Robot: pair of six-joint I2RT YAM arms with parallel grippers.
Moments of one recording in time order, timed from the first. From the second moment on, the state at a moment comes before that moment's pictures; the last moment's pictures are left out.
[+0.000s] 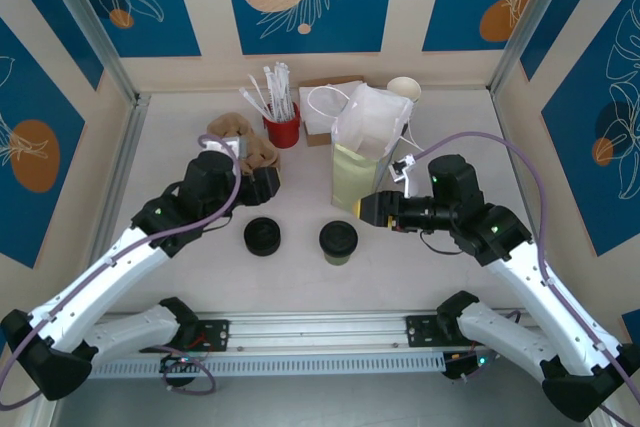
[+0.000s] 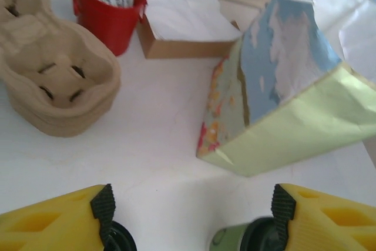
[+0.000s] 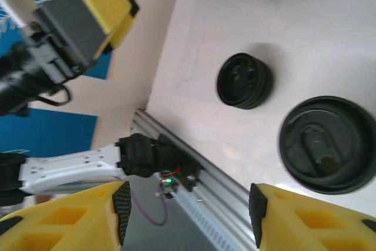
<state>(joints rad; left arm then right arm) -0.67 0.98 0.99 -0.55 -0.15 -0.63 0.55 0.83 0.99 -0.73 -0.61 0.76</state>
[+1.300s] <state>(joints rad) -0.18 1.49 0.91 -0.13 0.15 -0.91 0.55 0.82 0.93 -0.68 -0.68 0.86</state>
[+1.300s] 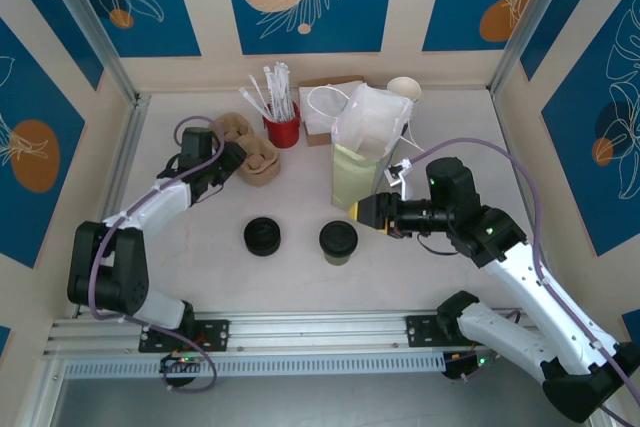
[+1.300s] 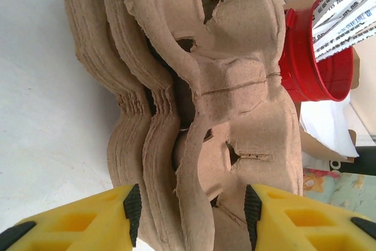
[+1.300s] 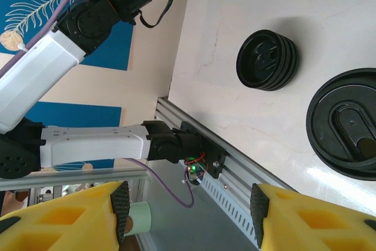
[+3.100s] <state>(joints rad) -0.18 1.11 1.32 -0.39 0.38 -0.75 0.55 0.79 1.02 -0.62 -0.66 0.81</state>
